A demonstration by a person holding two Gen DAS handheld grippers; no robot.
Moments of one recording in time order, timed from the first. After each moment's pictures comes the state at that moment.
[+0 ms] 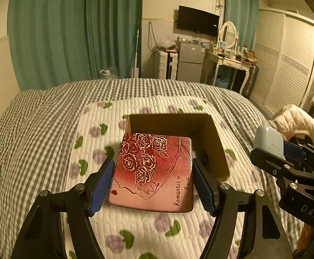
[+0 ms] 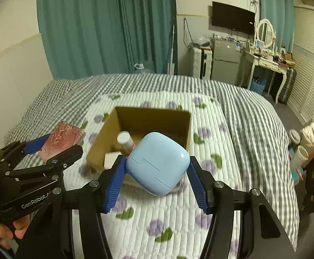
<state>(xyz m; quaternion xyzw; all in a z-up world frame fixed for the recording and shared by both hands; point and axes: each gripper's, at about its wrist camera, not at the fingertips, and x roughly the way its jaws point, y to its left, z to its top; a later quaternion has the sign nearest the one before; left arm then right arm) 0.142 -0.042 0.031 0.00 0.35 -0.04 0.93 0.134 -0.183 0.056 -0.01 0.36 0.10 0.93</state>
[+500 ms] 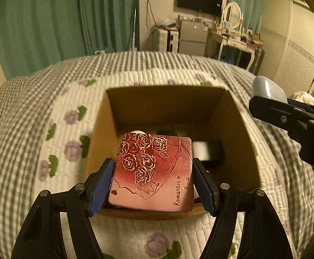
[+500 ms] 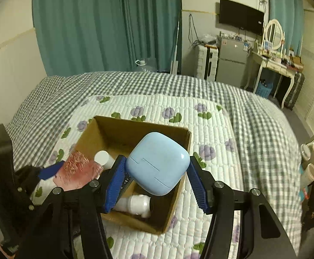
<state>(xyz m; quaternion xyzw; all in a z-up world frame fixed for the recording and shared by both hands) 0.220 -0.069 -0.058 0.01 0.42 -0.04 0.91 0.239 -0.191 0.016 -0.01 0.38 0.12 0.92</state>
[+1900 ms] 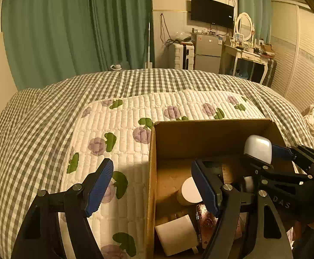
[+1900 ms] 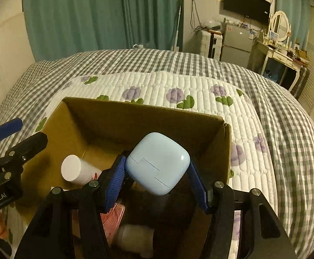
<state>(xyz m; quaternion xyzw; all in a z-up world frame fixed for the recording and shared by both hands) 0.269 -0.009 -0.051 0.02 0.36 0.01 0.93 0.311 -0.160 -0.069 -0.03 0.41 0.11 0.90</state>
